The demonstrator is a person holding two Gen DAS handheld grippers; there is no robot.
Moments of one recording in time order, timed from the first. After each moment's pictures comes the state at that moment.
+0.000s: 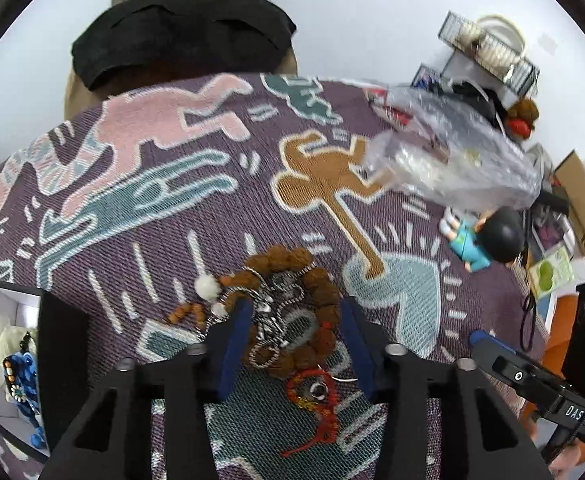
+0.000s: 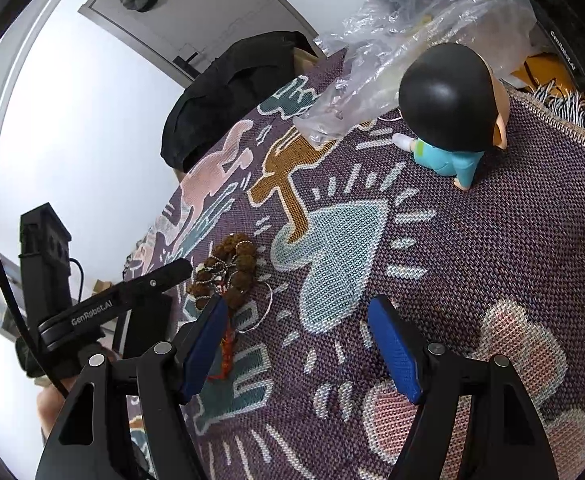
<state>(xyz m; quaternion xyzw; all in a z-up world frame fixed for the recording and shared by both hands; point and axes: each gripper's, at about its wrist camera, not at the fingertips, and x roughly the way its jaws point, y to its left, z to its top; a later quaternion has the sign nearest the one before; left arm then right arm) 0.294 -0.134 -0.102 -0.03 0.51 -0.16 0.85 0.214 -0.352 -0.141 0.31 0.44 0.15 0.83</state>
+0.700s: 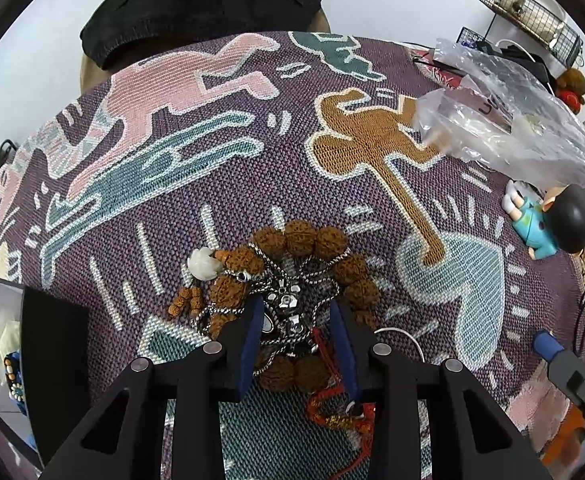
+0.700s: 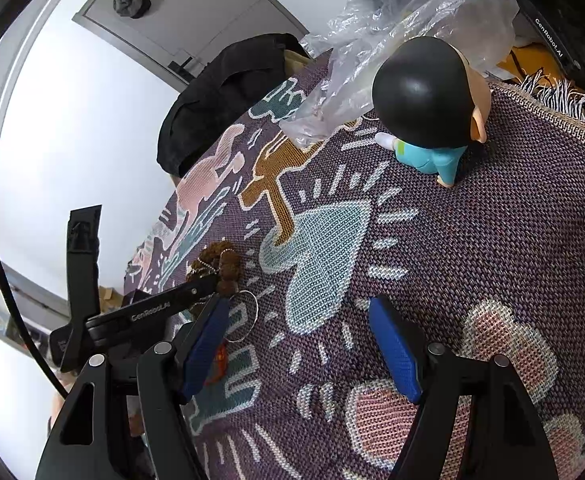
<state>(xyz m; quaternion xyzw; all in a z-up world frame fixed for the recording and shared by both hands) 0.313 -0.150 -0.135 0.02 0.54 -0.09 0.84 0.212 -0.363 -0.147 0.32 0.43 0.15 0.83</state>
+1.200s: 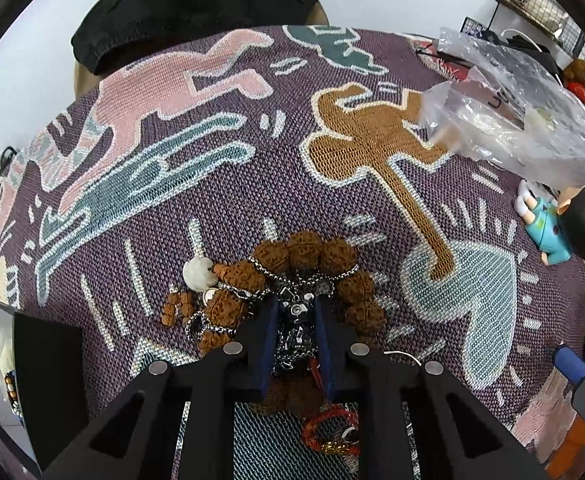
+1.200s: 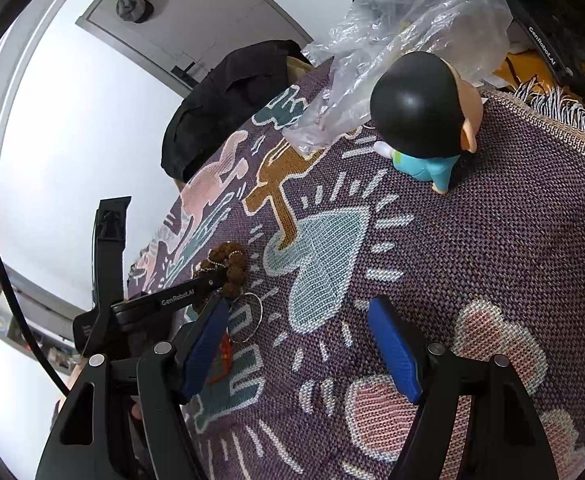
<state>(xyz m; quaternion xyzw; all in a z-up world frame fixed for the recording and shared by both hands) 0.332 -0.160 -0.144 0.03 0.55 -0.08 0.83 0.206 -0.370 -0.141 0.32 0.42 0.15 0.83</state>
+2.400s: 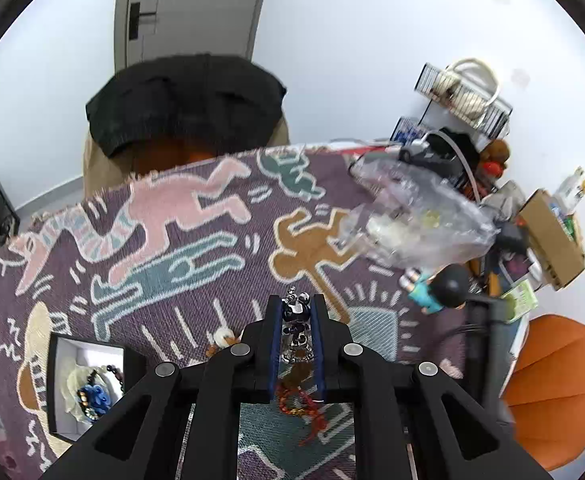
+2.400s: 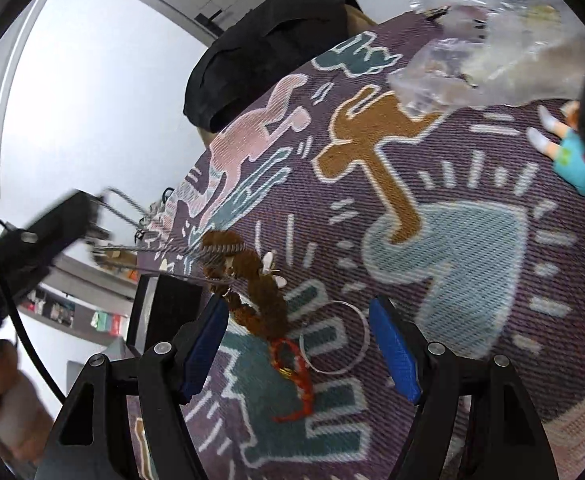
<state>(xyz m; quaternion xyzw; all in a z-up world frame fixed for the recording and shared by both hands) 0.276 -0.118 0.006 -0.04 0.43 -0.17 0.88 0.270 -0.271 -0.135 0.28 0.48 0.21 0.80</state>
